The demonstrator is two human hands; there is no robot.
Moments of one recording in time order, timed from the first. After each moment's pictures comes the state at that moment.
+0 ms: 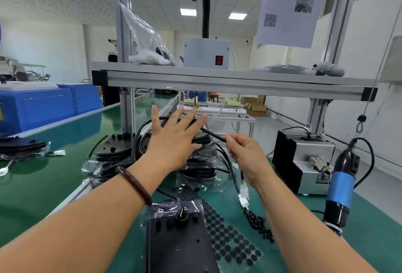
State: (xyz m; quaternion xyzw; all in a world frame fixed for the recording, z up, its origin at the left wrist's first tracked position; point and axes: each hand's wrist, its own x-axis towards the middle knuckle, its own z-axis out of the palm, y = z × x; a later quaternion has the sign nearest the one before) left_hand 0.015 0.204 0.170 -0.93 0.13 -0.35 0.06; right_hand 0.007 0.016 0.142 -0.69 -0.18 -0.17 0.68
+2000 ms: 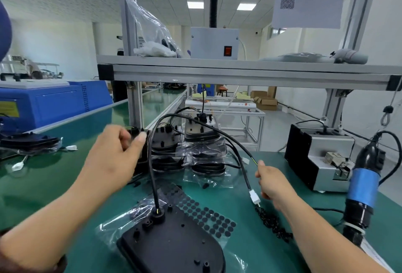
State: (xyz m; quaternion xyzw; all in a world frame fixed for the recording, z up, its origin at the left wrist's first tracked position) left_hand -0.065 0.288 0.154 -0.85 -0.02 -0.35 -0.39; right_hand 0.046 -0.035 0.060 -0.80 0.15 -0.09 0.57
